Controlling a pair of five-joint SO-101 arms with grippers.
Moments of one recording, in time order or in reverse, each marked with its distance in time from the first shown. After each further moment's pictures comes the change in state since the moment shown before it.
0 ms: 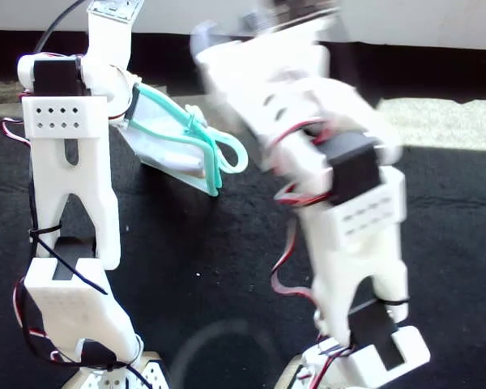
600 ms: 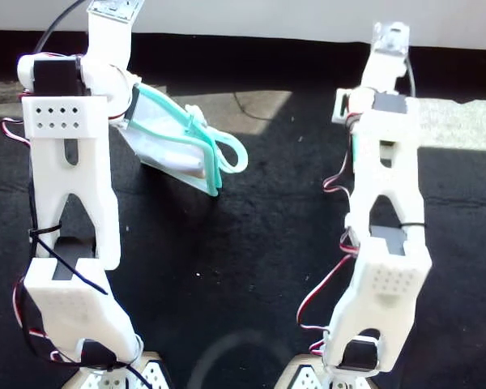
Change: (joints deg) left arm 0.0 0.0 0.0 0.0 0.0; right arm 25.8 35.1 18.6 -15.6 0.0
